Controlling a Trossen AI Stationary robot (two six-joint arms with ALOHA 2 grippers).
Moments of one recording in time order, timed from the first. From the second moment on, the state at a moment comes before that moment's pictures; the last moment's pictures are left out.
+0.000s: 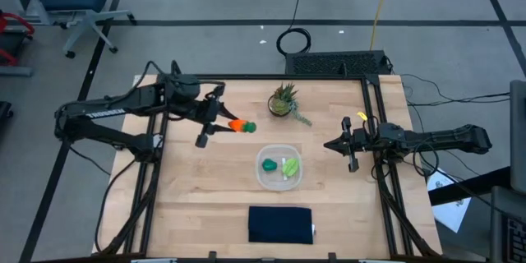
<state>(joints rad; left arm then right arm) 0.18 1.13 1.16 -0.51 0.34 0.37 0.01 0.31 0.02 0.26 -0.05 0.05</state>
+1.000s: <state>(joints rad) -0.05 1.49 1.16 -0.33 0.10 -0.07 0.01 0.31 0.02 0.26 -0.05 0.06</state>
